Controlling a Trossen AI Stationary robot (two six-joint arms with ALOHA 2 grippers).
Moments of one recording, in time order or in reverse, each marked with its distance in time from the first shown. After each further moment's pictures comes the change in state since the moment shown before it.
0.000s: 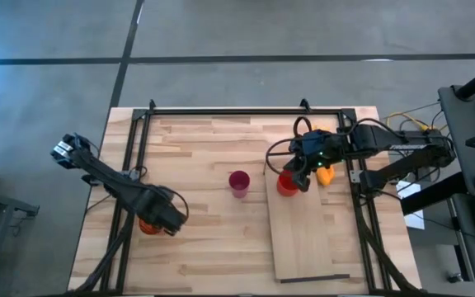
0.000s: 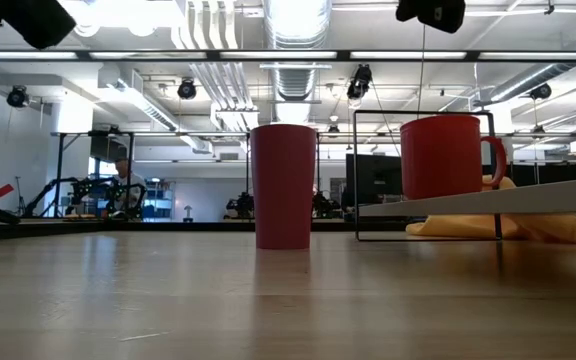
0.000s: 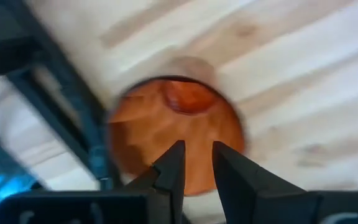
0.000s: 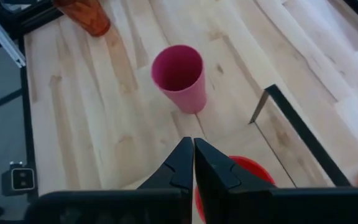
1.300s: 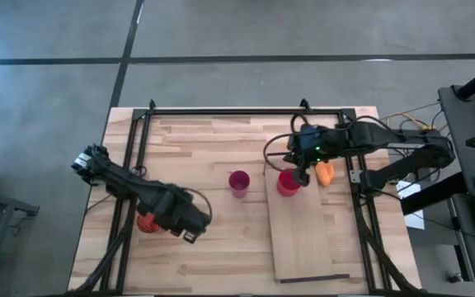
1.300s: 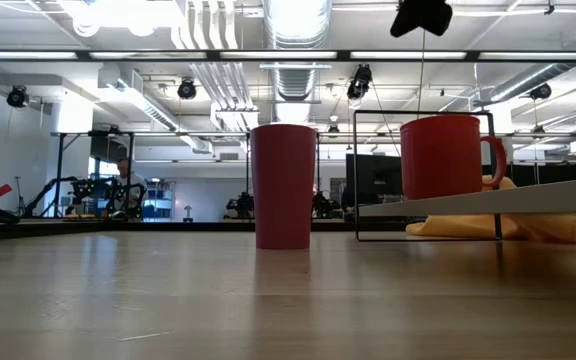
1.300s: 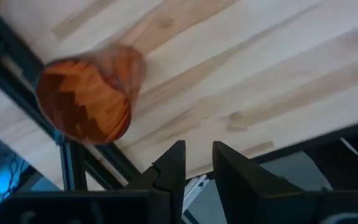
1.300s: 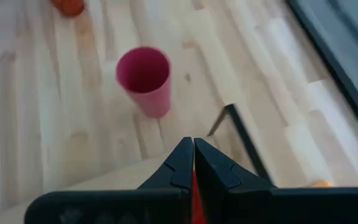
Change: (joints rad) left arm 0.068 0.270 0.484 -0.204 0.052 0.066; right arm -0.051 0.014 0.000 -0.010 0.061 -0.234
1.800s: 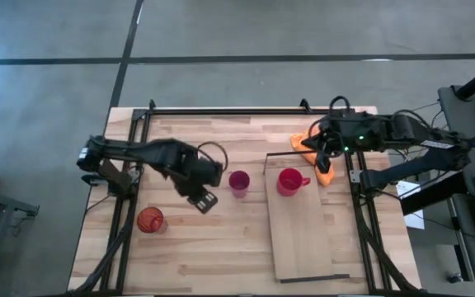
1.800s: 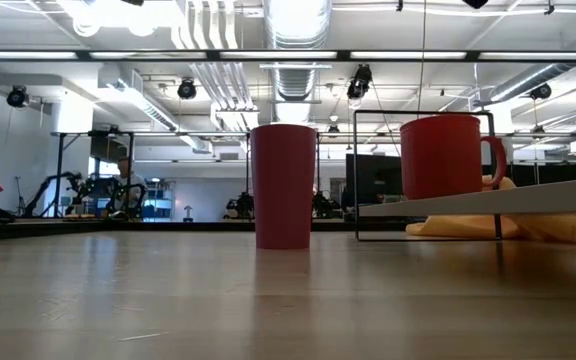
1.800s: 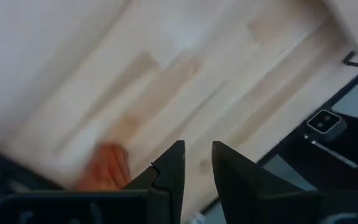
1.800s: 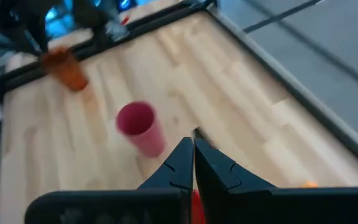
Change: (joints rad) left arm 0.278 0.000 0.211 0.001 -0.061 0.513; right arm 0.000 -0.222 0.000 0.000 0.114 0.144
